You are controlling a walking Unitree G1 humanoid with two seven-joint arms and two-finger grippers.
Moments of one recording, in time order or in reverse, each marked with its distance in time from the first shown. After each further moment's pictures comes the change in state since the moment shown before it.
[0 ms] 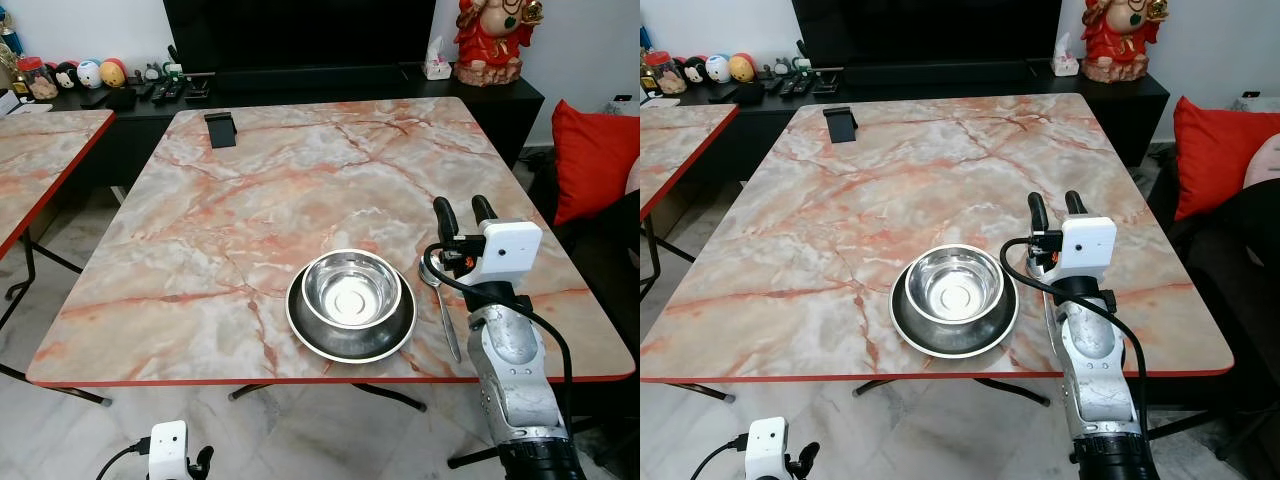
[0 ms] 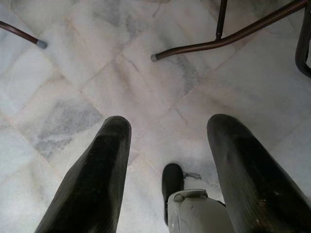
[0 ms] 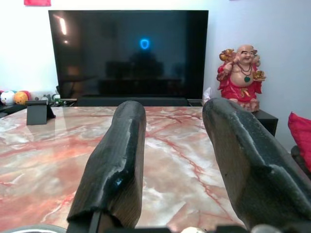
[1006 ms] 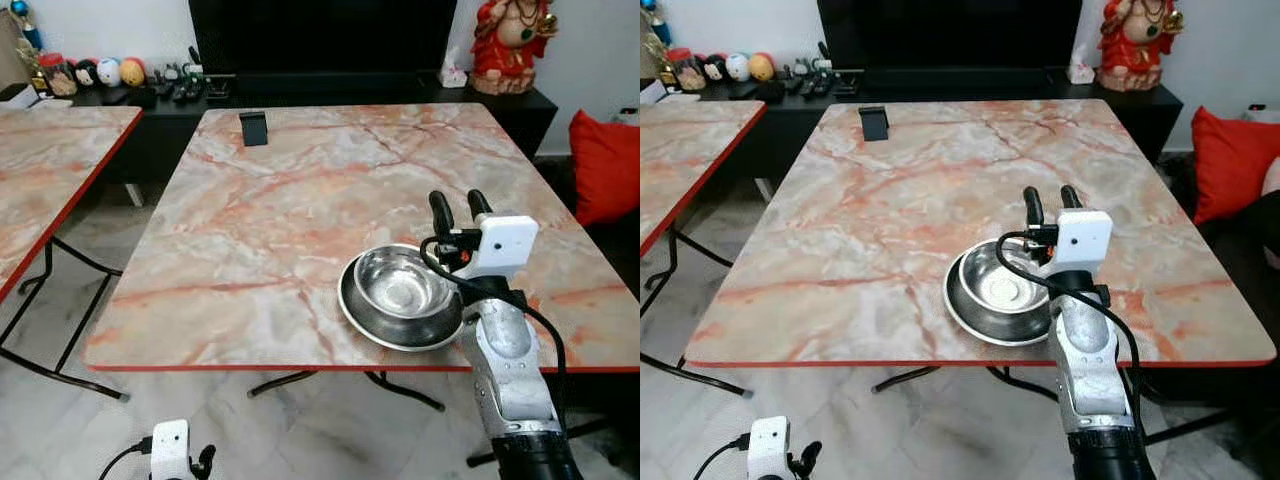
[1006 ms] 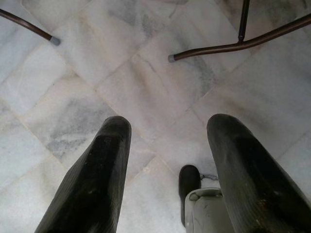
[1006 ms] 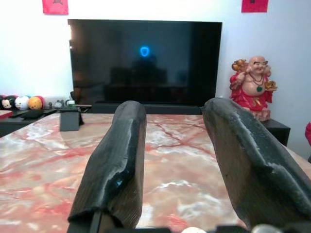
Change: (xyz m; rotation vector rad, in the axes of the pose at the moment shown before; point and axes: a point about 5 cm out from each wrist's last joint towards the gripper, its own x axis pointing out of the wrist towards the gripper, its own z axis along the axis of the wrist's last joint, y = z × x) left arm 0.000 -0.003 0.000 -0.012 0.000 0.002; right arm 0.005 0.007 0.003 0.019 -0.013 0.008
